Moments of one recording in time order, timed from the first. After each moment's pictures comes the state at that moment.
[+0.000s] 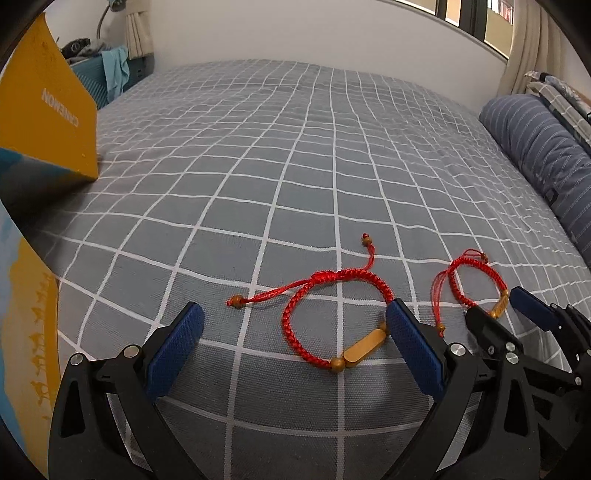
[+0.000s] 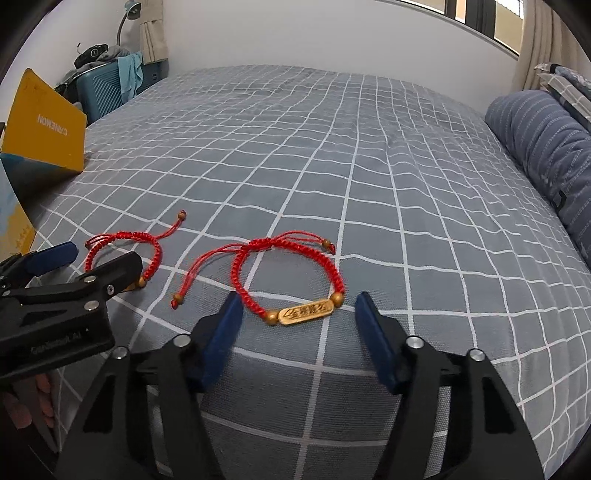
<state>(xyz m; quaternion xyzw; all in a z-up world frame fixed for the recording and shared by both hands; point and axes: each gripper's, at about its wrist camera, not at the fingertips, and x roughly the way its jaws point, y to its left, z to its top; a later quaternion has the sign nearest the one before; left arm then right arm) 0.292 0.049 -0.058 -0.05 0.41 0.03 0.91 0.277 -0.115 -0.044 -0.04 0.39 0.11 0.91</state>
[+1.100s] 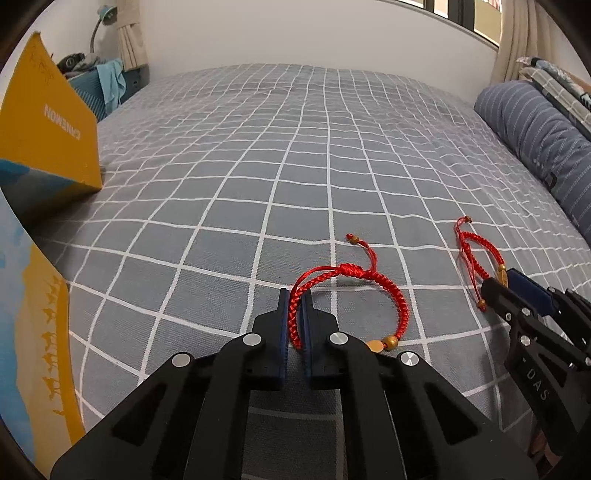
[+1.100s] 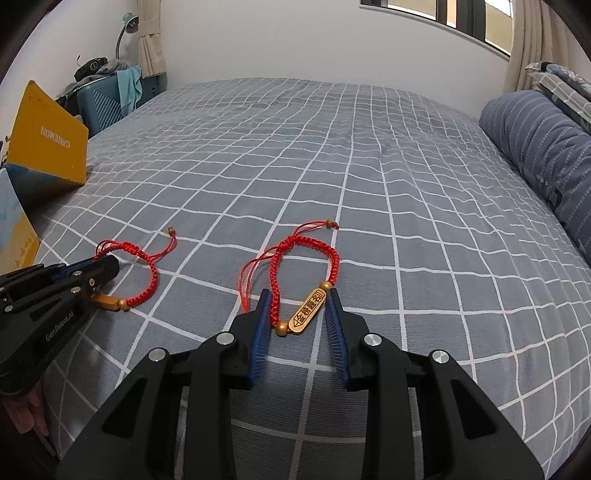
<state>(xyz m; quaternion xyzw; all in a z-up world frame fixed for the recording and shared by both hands) 0.281 0.041 -0.052 -0.01 0.40 0.03 0.91 0.271 -0.122 -0.038 -0.03 0.37 0.11 0.92</state>
